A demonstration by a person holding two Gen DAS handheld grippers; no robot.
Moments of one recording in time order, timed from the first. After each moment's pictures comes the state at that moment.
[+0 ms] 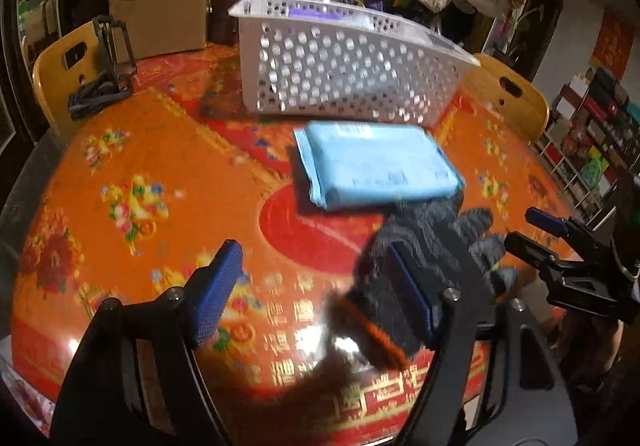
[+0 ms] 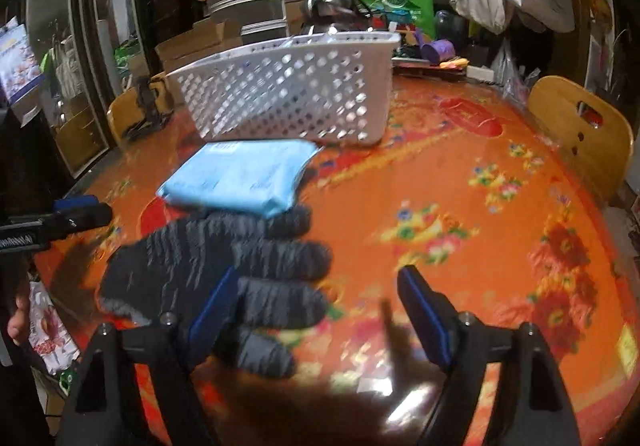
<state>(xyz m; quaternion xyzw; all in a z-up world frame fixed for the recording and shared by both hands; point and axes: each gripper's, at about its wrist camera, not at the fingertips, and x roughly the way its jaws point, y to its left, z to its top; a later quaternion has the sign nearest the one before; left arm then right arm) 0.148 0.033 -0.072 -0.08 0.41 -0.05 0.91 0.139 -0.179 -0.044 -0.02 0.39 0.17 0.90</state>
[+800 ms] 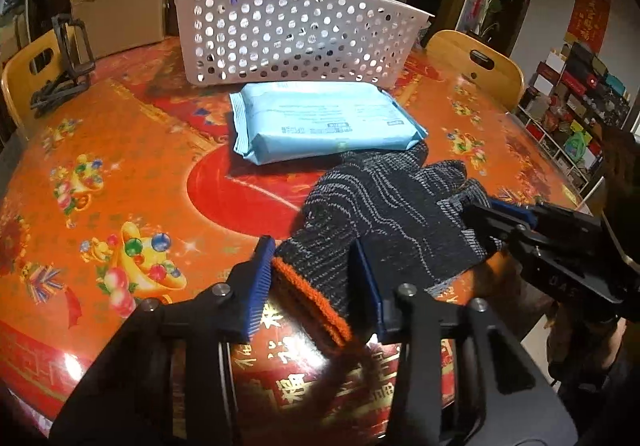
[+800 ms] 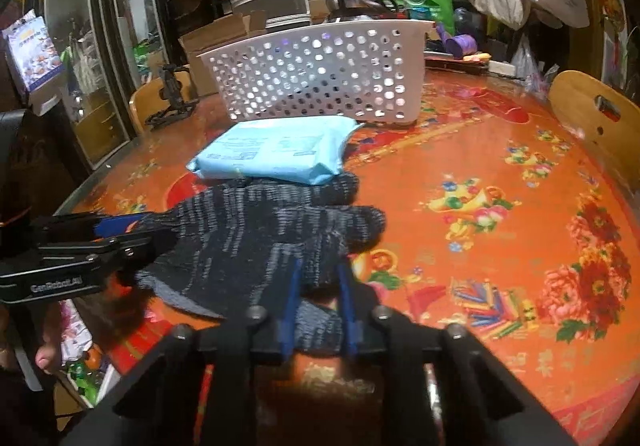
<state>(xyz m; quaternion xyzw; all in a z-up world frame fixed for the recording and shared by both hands) 0.135 -0.018 -0.110 -0.05 0.41 -0.10 0.91 0.124 -0.161 -0.062 -0.01 0.39 0.21 0.90</state>
